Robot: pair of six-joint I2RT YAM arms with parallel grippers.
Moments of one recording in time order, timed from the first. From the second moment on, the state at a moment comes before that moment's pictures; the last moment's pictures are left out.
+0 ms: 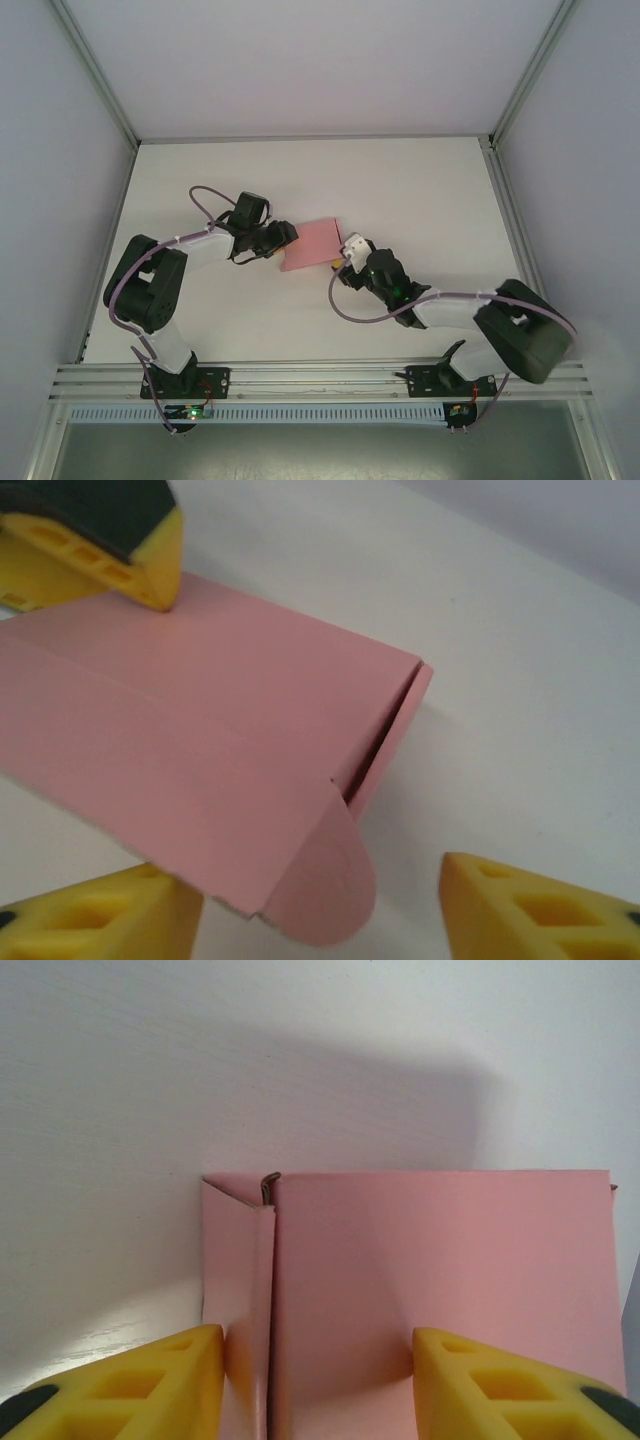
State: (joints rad) left arm -0.36 1.73 0.93 -0.12 0.45 -0.87; right arm 0.74 1.35 0.36 0.53 0.14 -0.10
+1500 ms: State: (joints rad) left arm -0.20 1.76 0.75 0.20 0.78 -0.70; right arm 0.42 1.83 0.99 -0.06 -0.75 0.61
